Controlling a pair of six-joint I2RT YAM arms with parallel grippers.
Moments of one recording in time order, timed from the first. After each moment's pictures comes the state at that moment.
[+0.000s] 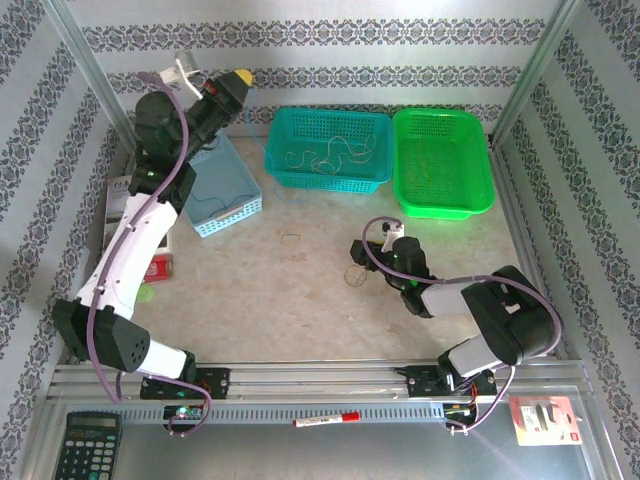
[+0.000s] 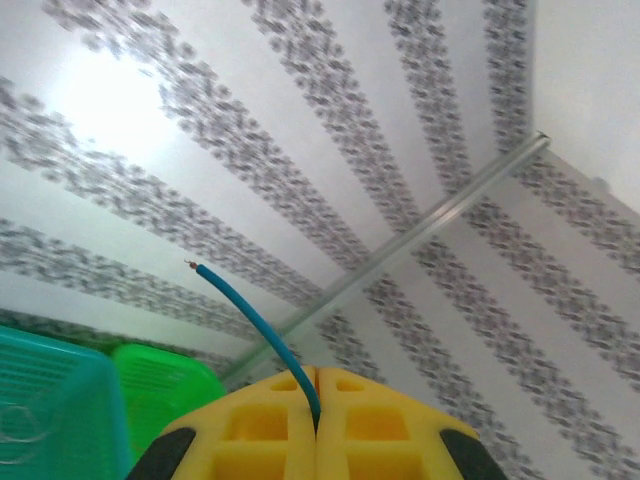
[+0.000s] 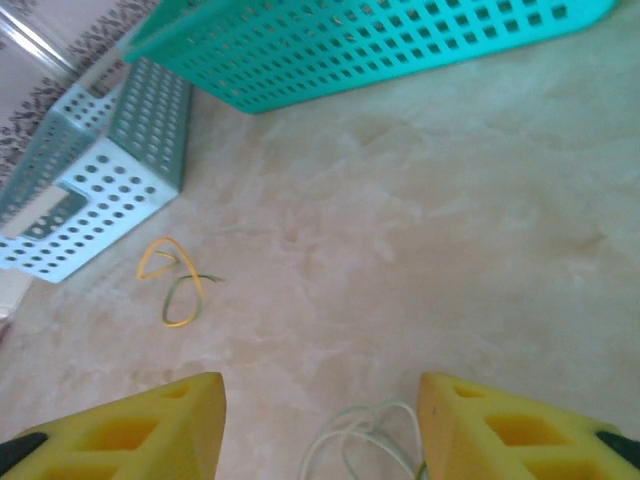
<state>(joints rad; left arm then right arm) -0.17 1.44 1.55 0.10 0.39 -0.96 0.46 1.47 0.34 0.76 -0.14 0.60</state>
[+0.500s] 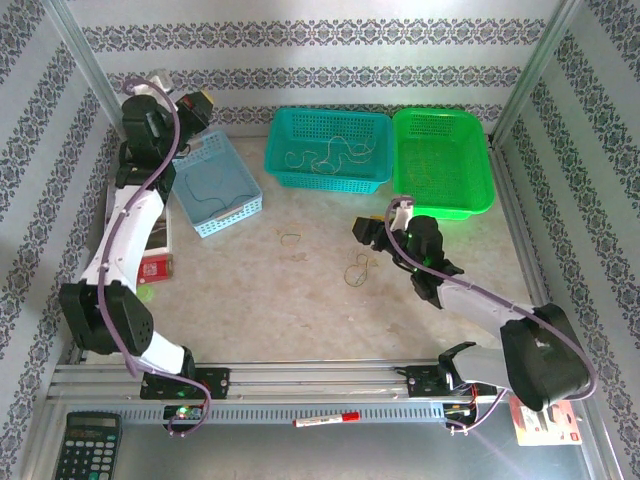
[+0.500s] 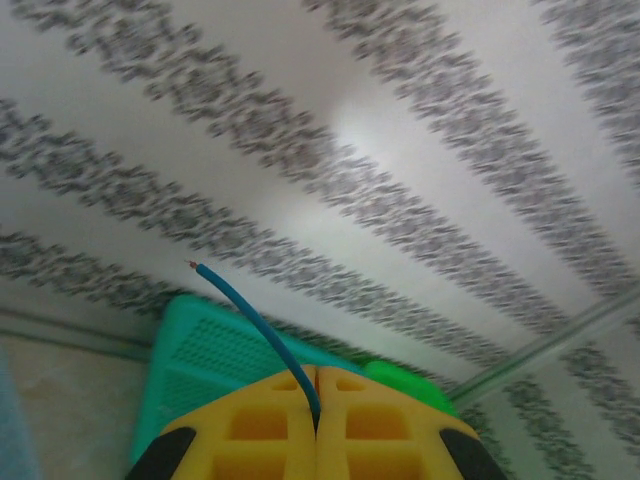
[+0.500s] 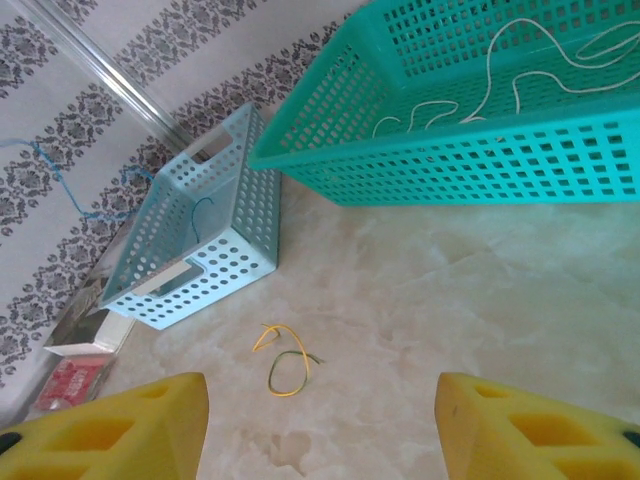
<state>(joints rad) 0.03 1.54 1.47 -0.02 0.32 -0.68 0.40 1.23 0.50 0.46 -0.26 0.57</state>
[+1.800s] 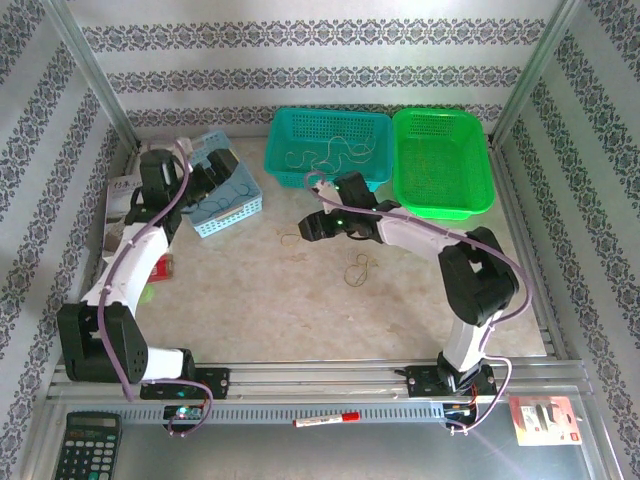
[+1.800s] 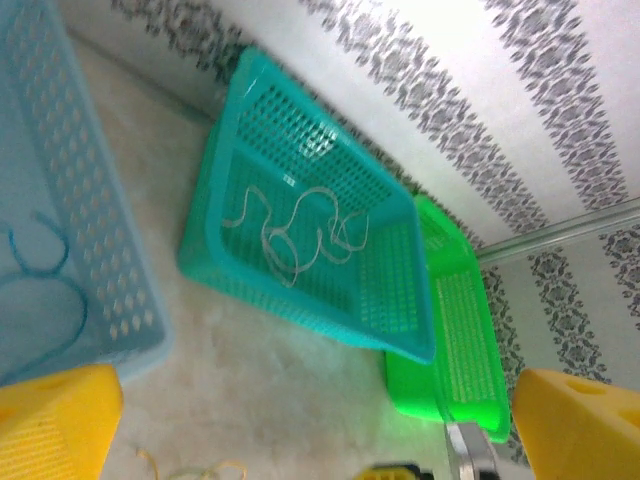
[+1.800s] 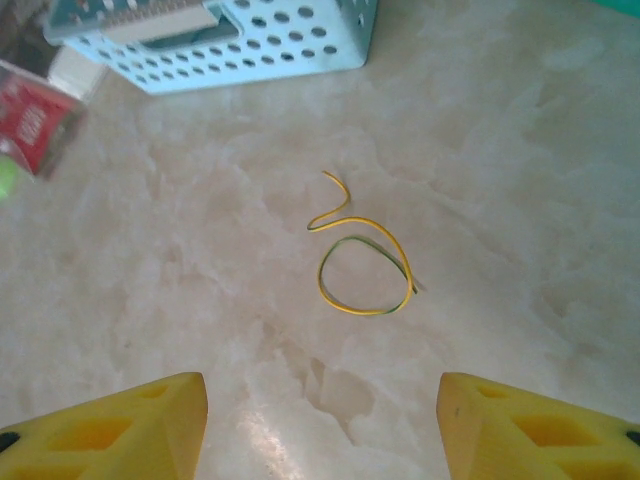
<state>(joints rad) 0.03 1.34 1.02 -0.07 0.48 -0.77 0.57 1.81 1.24 -0.23 -0.42 0.18</state>
